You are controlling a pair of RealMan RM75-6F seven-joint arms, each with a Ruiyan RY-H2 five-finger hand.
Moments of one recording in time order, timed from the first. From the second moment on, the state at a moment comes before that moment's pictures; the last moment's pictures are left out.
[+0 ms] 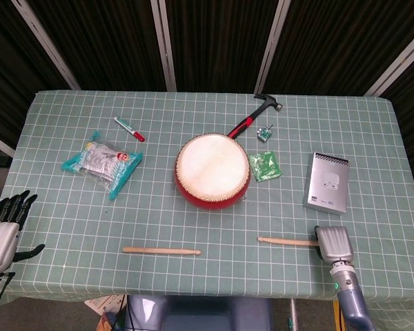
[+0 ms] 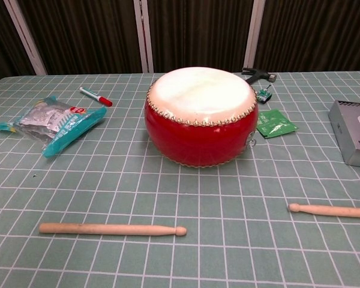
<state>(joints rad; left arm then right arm) -0.10 -1.12 -0.01 -1.67 1.49 1.44 0.10 0.29 -1.47 0.03 -1.51 -1.07 1.18 -0.70</state>
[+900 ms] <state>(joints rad) -0.11 -1.11 -0.02 -1.70 1.49 1.44 0.13 0.26 -1.14 0.09 -1.91 -1.11 1.21 -0.39</state>
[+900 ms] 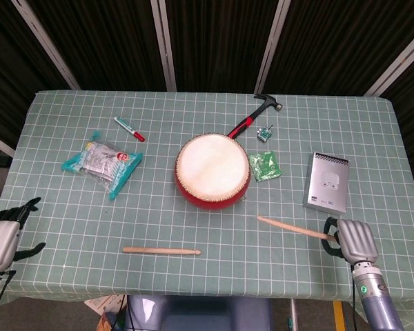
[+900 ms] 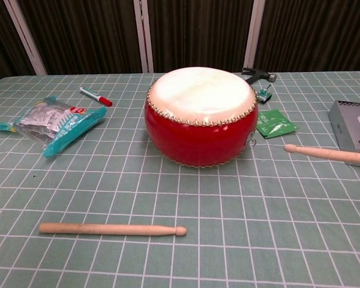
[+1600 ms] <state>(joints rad) -0.32 -1.14 -0.08 -1.91 1.22 1.11 0.42 0.27 -1.15 0.09 -1.89 -1.06 1.20 -0.38</state>
